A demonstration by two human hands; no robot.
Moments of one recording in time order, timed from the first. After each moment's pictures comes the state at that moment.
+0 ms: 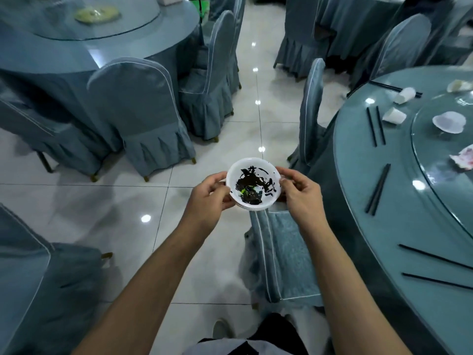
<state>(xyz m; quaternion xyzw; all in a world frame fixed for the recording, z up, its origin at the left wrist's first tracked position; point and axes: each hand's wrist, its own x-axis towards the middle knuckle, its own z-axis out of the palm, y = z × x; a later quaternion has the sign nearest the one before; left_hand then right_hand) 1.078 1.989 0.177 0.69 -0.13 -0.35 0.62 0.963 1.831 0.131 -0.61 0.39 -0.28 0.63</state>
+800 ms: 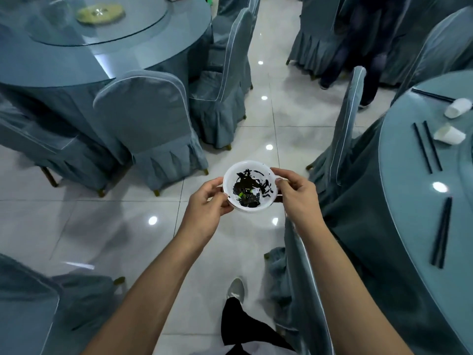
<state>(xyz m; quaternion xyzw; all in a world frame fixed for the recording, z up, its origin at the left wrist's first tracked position) 1.277 1.946 0.150 0.71 -0.10 -0.34 0.61 1.173 1.789 0.115 -0.60 0.41 -0.25 0.65</state>
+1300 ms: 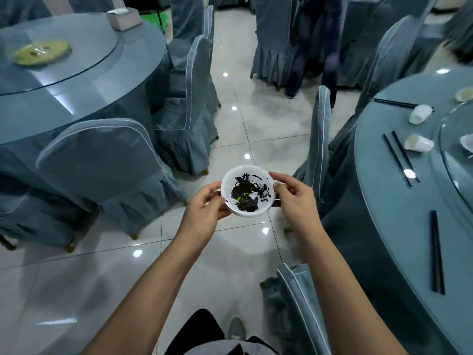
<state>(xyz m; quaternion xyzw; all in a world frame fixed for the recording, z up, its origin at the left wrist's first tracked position) 1.367 1.804 0.160 0.69 -0.16 -0.38 0.59 1.234 1.669 0.125 -0.56 0.45 -0.31 0.62</state>
